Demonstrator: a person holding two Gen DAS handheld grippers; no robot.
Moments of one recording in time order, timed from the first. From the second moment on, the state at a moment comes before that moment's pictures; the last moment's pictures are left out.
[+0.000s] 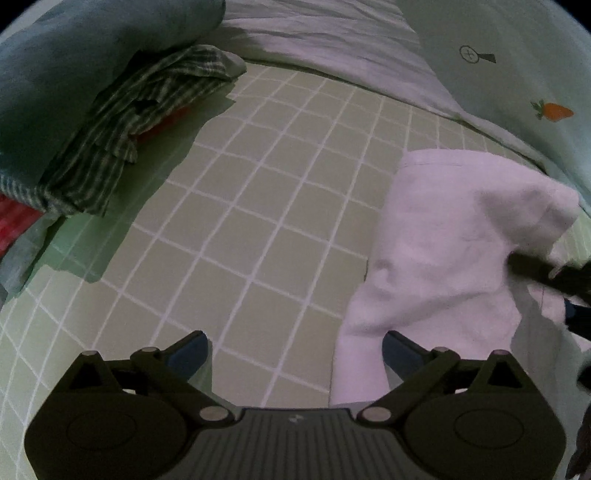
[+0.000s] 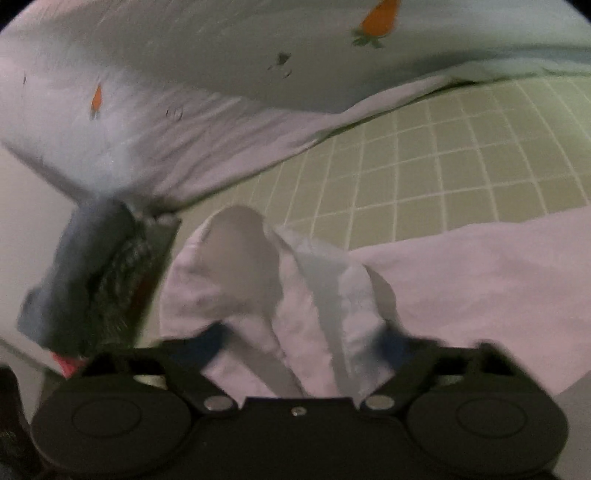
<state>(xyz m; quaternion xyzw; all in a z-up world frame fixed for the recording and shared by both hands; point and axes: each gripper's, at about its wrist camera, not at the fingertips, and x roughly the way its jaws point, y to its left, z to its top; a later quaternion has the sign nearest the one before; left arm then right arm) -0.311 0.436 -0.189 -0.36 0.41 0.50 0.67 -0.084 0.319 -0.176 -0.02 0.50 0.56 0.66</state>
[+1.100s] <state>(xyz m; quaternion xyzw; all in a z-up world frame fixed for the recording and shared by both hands) -0.280 0.350 -0.192 -0.28 0.50 0.44 0.70 -0.142 0.149 -0.133 -0.07 0.50 0.49 0.72</state>
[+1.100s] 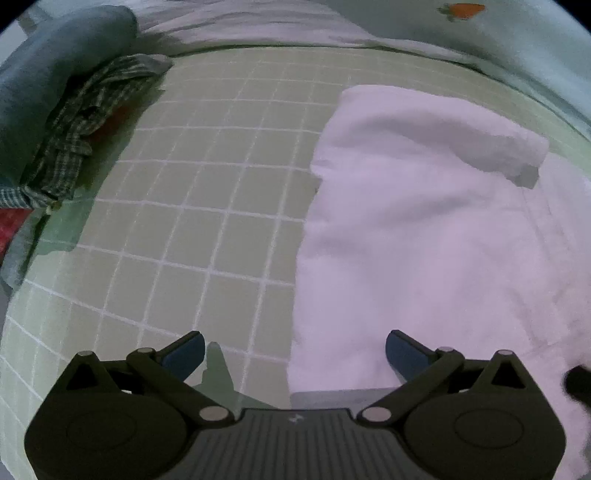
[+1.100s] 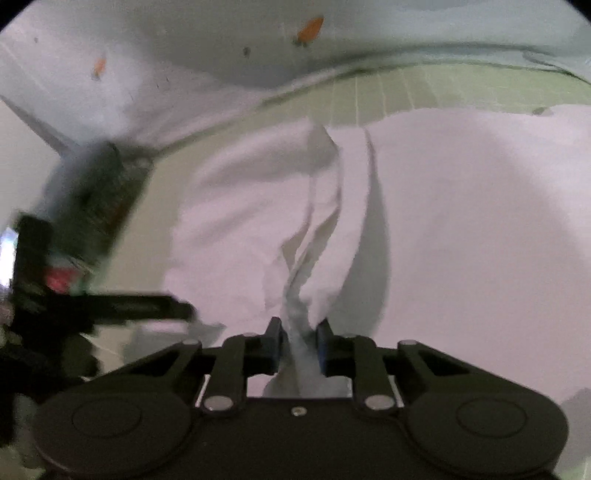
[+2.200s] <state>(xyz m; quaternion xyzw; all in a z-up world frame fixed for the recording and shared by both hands) -0.212 0.244 -0.139 -0.27 0.45 0.43 0.74 0.028 -0.123 -0.163 0.22 0.51 0.17 0.81</state>
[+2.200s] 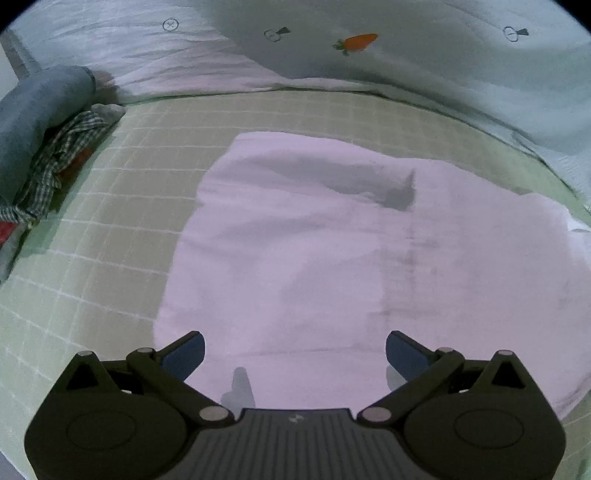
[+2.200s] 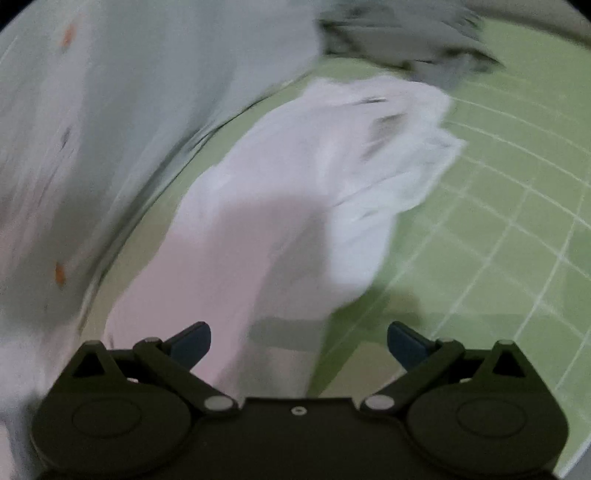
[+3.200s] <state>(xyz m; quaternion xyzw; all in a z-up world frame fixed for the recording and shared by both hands) -0.121 0.196 -0.140 -0.25 0.49 0.46 0.70 0.150 -0.135 -0.157 0.16 0.39 0.24 0.87</state>
